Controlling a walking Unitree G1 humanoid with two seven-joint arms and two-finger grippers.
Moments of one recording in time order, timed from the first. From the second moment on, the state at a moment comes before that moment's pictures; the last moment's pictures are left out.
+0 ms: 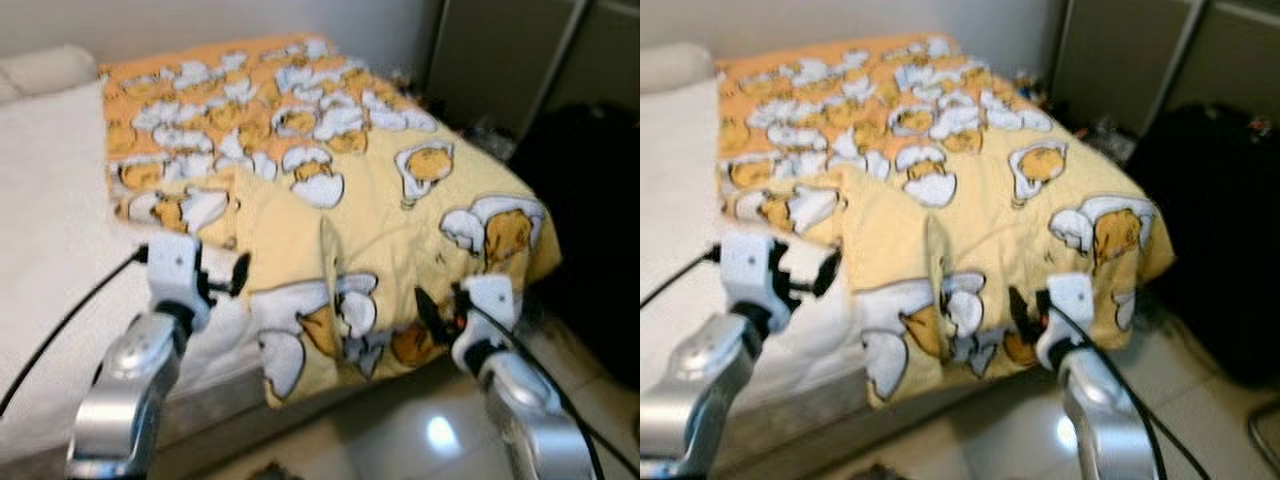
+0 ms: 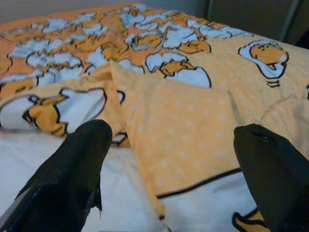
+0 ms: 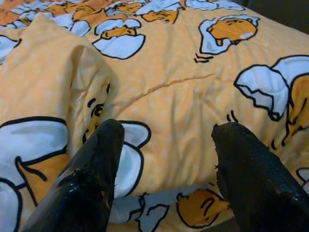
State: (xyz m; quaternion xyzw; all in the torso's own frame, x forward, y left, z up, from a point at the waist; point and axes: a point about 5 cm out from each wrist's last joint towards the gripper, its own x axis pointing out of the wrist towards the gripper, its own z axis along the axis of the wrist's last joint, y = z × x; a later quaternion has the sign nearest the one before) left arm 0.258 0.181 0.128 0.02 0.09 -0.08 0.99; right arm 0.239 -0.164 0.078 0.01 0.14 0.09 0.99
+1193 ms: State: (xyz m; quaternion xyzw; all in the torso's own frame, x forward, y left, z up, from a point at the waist) left arm 0.272 0.163 0.102 0.03 0.14 -0.11 0.98; right arm 0.252 -0.181 0.094 -0.03 0.12 0.14 0.98
